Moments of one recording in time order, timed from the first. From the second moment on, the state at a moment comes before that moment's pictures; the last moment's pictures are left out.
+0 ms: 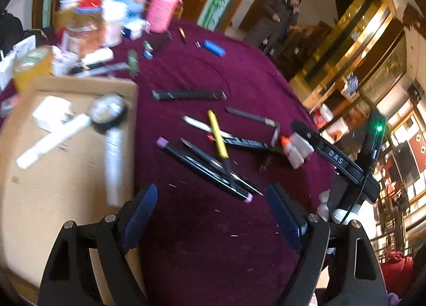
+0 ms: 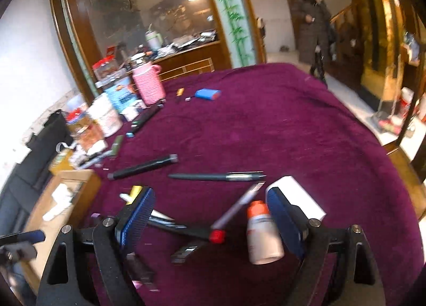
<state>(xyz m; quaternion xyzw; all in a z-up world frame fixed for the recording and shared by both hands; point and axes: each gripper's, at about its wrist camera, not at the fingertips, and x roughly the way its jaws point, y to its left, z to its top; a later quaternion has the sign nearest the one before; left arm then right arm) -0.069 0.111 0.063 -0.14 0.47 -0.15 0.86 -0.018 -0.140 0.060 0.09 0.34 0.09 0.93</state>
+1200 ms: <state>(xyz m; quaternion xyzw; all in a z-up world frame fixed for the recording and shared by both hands) -0.053 0.079 0.022 -0.02 0.50 -0.05 0.86 -0.023 -0.143 0.048 0.10 0.34 0.15 0.92</state>
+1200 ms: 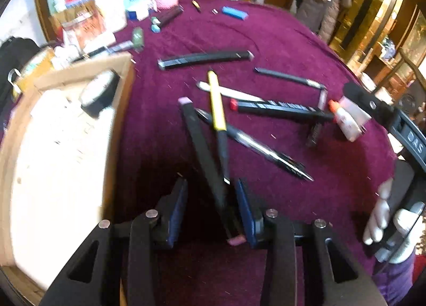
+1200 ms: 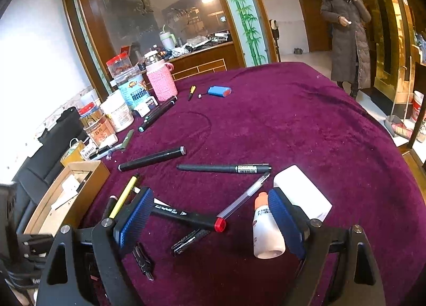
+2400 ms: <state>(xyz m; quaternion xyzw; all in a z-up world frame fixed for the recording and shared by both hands) -0.058 0.074 0.007 -0.03 0.49 -0.12 0.86 -0.021 -0.116 0.052 0.10 0.37 0.18 0.91</state>
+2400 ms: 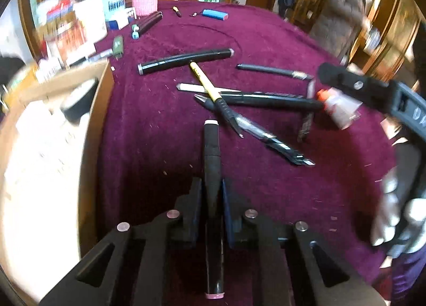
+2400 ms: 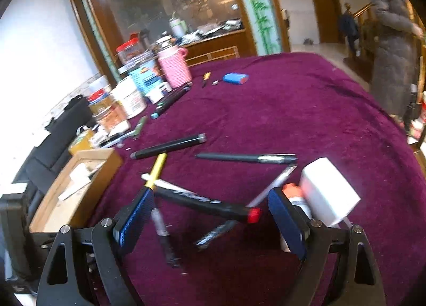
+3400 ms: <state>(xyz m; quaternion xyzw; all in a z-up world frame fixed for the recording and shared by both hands) -0.138 0.208 0.056 -0.17 0.38 -0.13 0.90 0.055 0.008 0.037 0.05 0.49 0.21 0.84</state>
